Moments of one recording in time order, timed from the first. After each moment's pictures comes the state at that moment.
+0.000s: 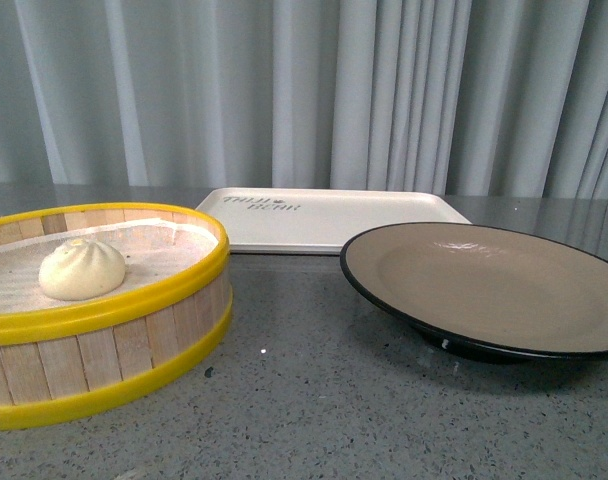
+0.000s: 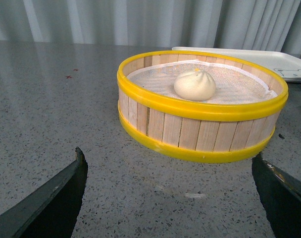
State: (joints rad) left arm 0.00 0.00 0.03 0.00 0.00 0.00; right arm 0.00 0.00 0.01 0.00 0.00 -0.01
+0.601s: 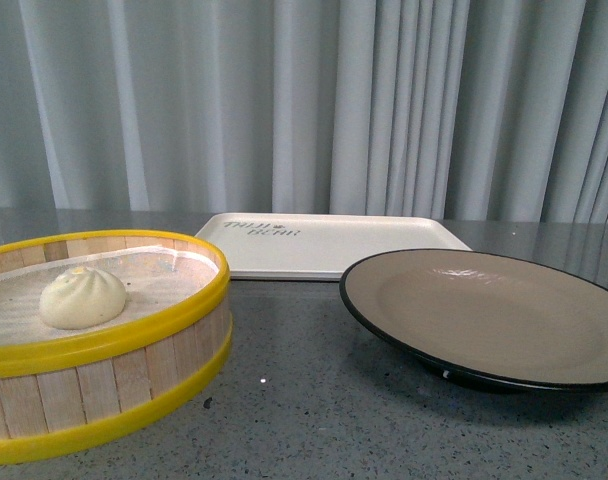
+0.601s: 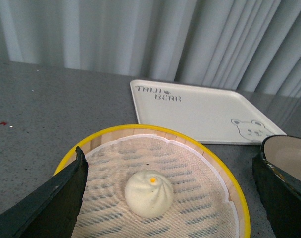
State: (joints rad) left arm -0.03 0.96 0.58 0.40 0.17 -0.15; right arm 0.00 0.00 0.01 0.00 0.00 -0.01
